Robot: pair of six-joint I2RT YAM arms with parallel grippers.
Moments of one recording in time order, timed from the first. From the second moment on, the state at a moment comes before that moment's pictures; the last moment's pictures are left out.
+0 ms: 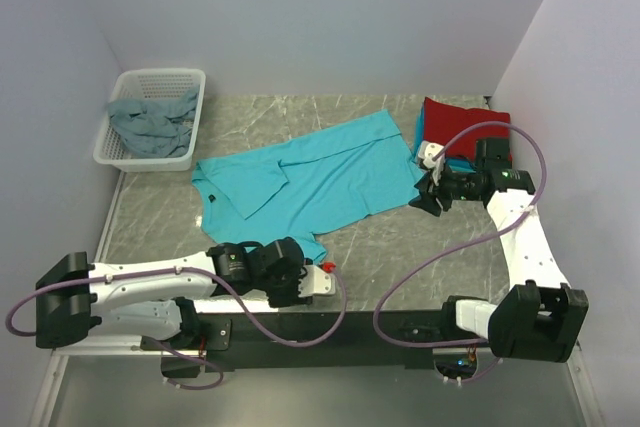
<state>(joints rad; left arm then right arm) -1.22 1.13 0.67 -0.48 0.12 0.33 -0.11 1.19 1.01 -0.88 -0.90 -1.08</state>
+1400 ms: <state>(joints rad) -1.30 1.09 0.63 -0.64 -0.14 0.34 -0.17 1.34 0.91 -0.98 -0.70 -1.66</state>
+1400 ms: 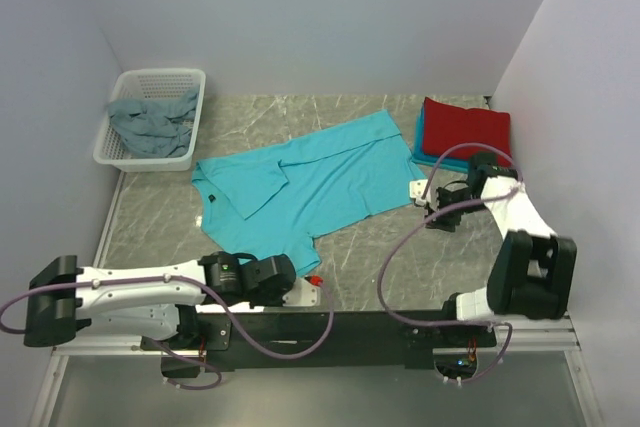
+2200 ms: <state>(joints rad) -1.30 0.86 0.68 -0.94 -0.16 0.33 -0.06 1.76 1.10 -0.78 -0.36 -1.80</state>
